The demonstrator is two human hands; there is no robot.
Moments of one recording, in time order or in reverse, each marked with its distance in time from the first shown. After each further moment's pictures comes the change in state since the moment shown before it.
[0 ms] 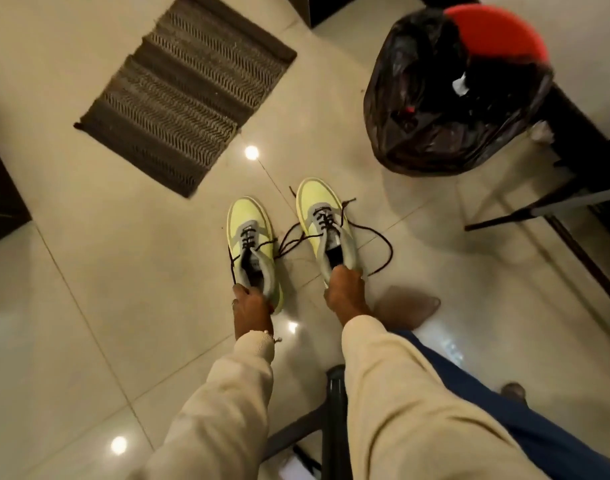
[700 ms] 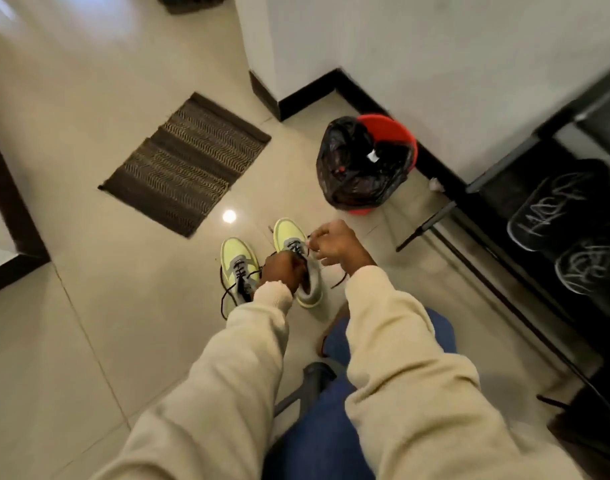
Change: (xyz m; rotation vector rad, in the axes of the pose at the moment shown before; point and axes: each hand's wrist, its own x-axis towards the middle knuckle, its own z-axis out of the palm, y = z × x) left_hand -0.108 0.089 -0.129 -0.280 -0.027 0.423; right_hand -0.127 -0.024 -0.157 0.544 0.034 -0.139
